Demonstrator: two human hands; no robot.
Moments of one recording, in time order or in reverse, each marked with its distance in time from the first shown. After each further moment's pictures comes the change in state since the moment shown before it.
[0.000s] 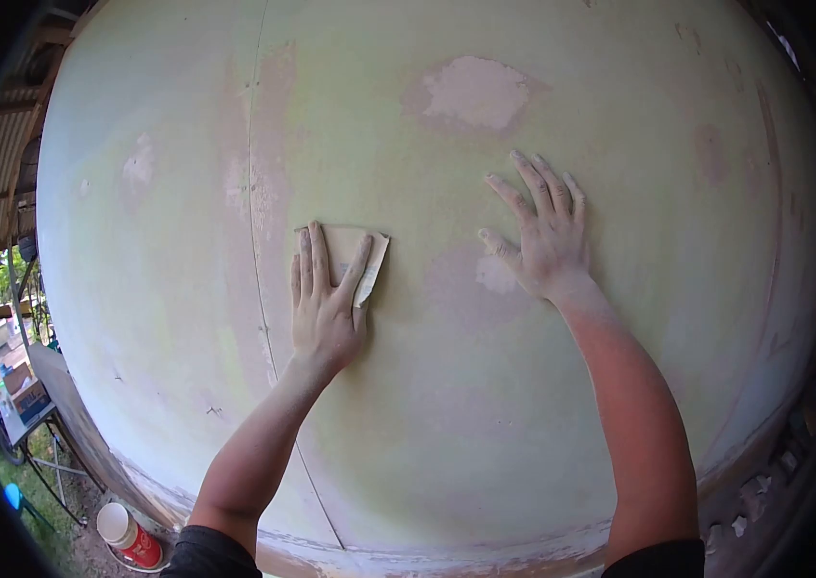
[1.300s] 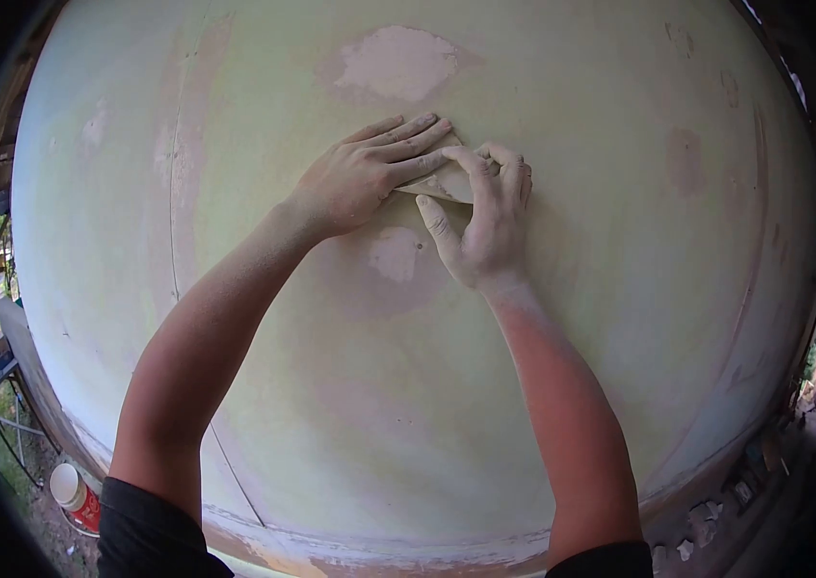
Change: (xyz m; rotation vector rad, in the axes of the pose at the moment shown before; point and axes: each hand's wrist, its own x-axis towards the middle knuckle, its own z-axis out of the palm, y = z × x) left_hand 0.161 0.099 0.009 -0.175 0.153 0.665; right_hand -0.002 0.031 0.010 0.571 0.408 0.025
